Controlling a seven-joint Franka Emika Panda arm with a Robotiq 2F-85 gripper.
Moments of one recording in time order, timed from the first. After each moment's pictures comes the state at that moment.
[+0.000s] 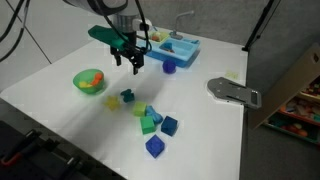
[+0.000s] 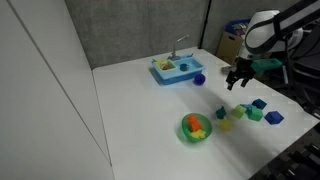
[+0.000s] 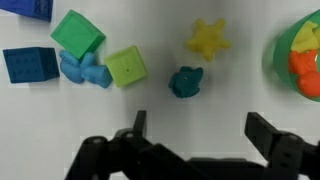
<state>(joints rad) -0.10 0.42 -0.03 -2.05 0.08 2.34 -0.03</state>
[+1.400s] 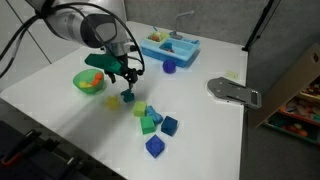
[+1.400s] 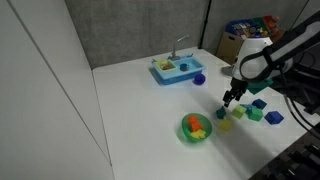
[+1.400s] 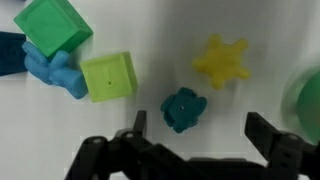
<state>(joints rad) -0.05 0.52 -0.02 -2.17 0.00 2.58 -0.09</state>
